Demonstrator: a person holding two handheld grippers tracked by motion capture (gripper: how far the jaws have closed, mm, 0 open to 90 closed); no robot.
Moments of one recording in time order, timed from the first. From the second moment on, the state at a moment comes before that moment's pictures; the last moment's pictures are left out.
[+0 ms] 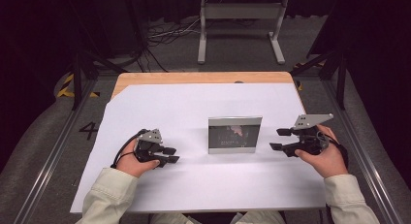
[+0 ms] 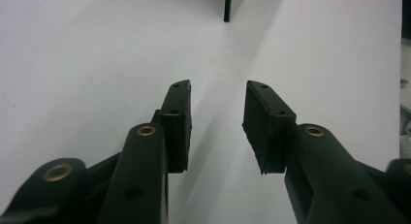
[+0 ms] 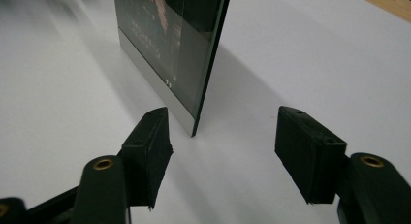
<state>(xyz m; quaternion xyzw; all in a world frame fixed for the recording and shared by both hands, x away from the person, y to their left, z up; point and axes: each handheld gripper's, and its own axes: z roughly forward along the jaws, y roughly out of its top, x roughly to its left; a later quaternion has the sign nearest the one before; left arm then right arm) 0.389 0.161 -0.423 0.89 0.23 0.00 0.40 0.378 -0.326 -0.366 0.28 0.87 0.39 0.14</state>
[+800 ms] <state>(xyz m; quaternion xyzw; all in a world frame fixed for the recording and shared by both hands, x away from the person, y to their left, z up) 0.391 0.167 -0.430 0.88 0.24 -0.01 0.41 0.375 -0.329 -0.426 0.32 0.85 0.40 0.14</state>
